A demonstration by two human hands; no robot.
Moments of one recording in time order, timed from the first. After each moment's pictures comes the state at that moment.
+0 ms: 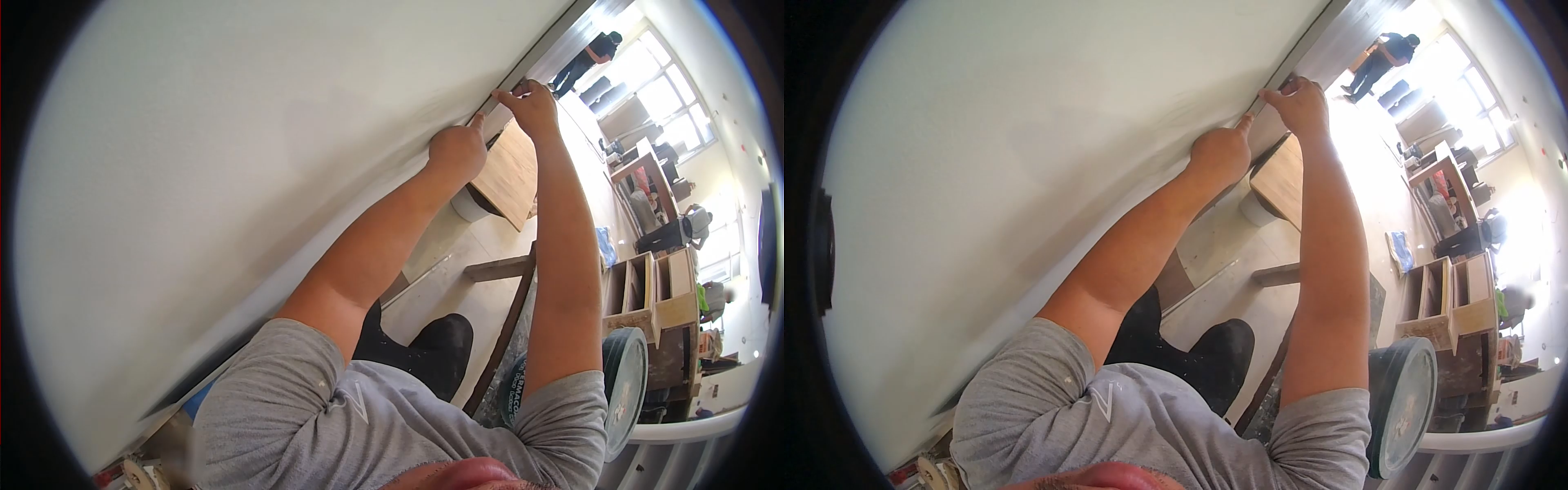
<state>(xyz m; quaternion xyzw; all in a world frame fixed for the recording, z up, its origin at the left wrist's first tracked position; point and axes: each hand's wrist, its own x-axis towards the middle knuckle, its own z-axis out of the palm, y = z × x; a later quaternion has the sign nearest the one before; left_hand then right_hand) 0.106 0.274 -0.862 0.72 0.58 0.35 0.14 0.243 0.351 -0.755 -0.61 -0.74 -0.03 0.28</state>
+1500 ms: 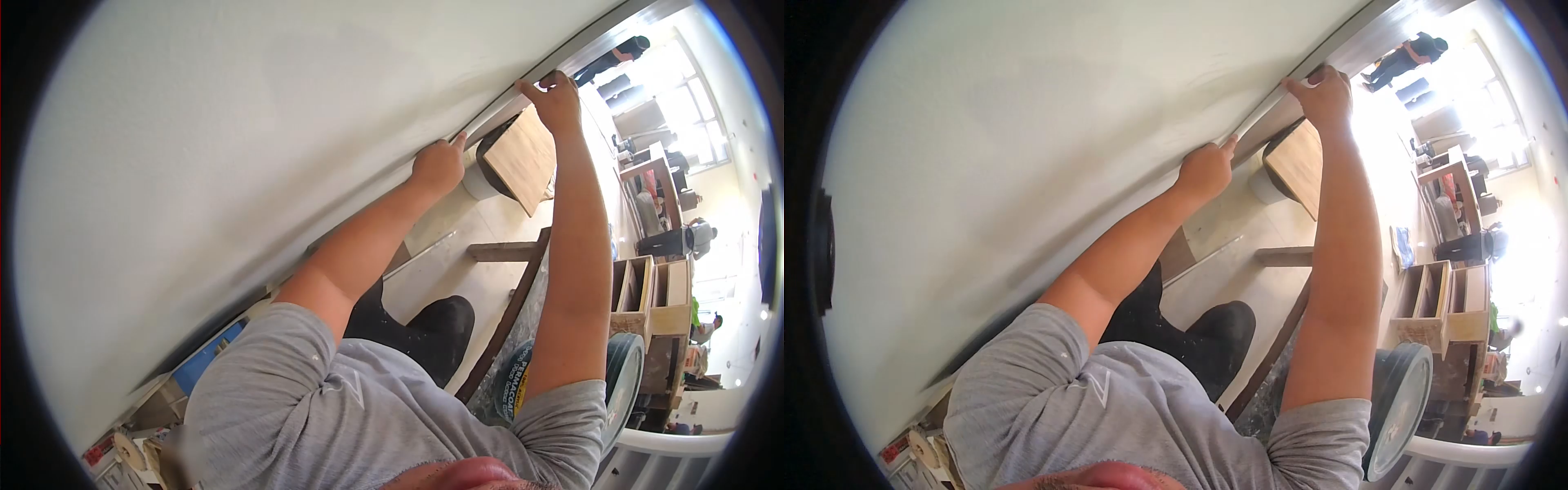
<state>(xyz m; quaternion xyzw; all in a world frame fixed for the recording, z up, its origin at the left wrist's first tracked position) 0.108 0.267 -1.003 0.70 0.60 0.37 0.13 0.245 0.354 -0.791 -0.57 -0.77 -0.11 0.27</state>
